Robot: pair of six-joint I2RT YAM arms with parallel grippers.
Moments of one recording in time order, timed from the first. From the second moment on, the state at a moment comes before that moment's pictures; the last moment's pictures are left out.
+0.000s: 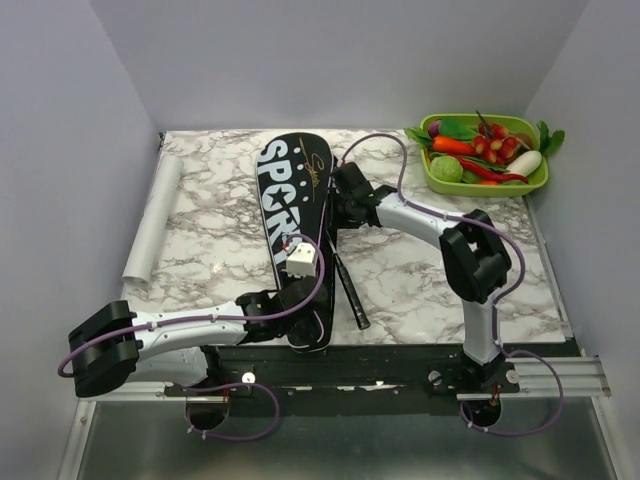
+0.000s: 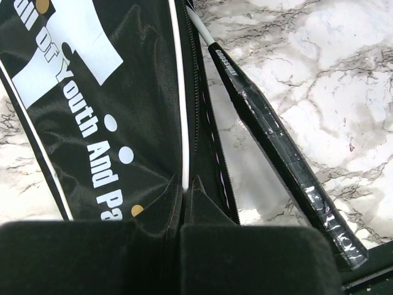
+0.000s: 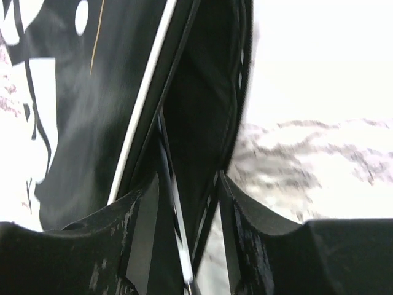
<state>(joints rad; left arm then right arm) -1.17 1.15 0.55 -0.09 -0.65 -0.73 0.67 2.06 1.55 -0.38 0.04 0.55</state>
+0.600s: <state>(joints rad) -1.16 1.14 0.54 -0.09 -0.65 -0.73 0.67 1.50 0.94 -0.37 -0.16 0.54</state>
